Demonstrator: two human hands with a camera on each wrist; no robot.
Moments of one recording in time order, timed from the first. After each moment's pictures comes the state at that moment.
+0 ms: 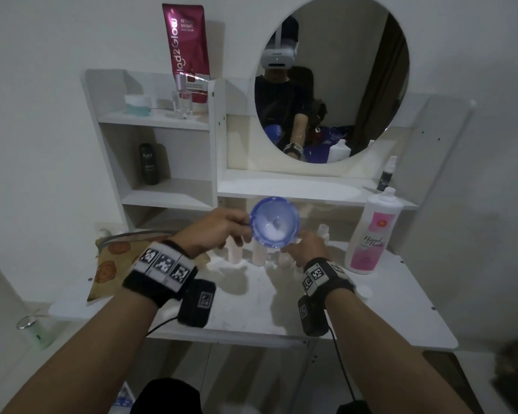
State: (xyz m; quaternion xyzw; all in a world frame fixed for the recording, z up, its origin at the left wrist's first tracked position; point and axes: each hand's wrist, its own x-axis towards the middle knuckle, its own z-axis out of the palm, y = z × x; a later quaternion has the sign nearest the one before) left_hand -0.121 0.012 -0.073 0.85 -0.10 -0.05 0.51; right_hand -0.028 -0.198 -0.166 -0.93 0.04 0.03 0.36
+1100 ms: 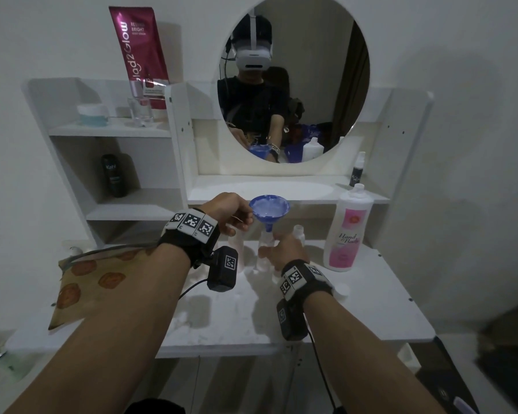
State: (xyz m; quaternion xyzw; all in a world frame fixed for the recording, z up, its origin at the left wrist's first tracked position) left_hand -0.035 -0.052 -0.057 0.81 0.07 -0.15 0.57; right_hand -0.020 -0.205 -0.172 -0.92 0.04 0.05 0.40
